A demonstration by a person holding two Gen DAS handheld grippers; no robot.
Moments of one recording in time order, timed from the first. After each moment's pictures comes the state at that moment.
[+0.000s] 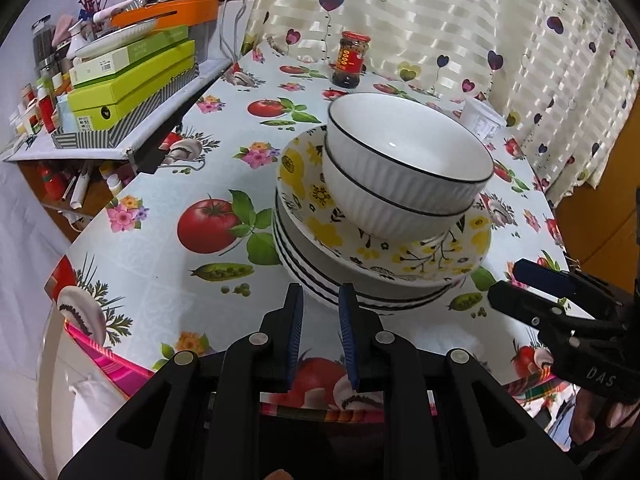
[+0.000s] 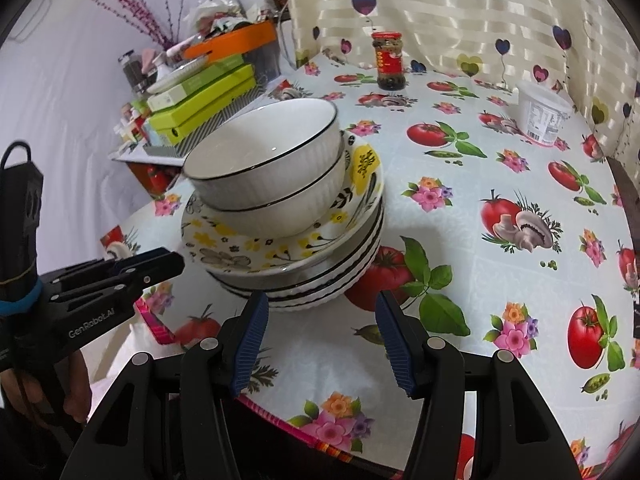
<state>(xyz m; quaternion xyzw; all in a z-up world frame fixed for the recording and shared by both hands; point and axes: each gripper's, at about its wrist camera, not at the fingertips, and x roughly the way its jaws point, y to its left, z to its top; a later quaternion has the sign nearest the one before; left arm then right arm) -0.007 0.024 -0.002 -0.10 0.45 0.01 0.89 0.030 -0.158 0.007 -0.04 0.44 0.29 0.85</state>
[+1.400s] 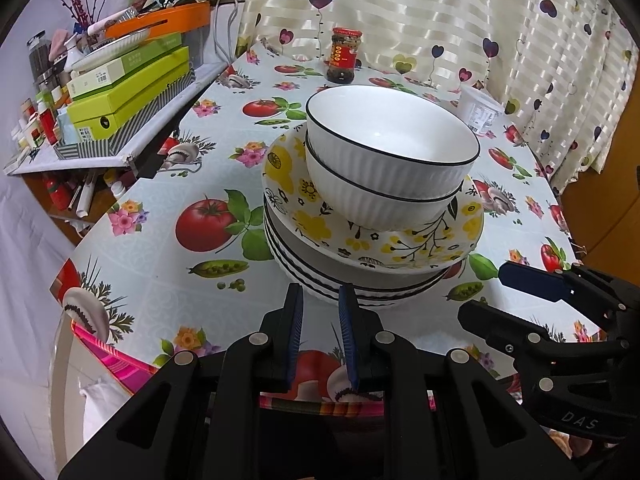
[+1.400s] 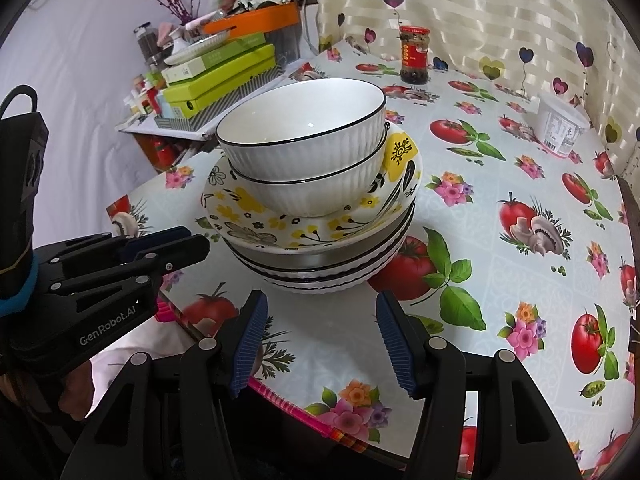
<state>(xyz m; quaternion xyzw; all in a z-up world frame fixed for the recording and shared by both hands) -0.009 0.010 0.000 -0.08 0.45 0.02 0.89 0.017 -0.138 0.005 -0.07 0.45 0.30 0.84</state>
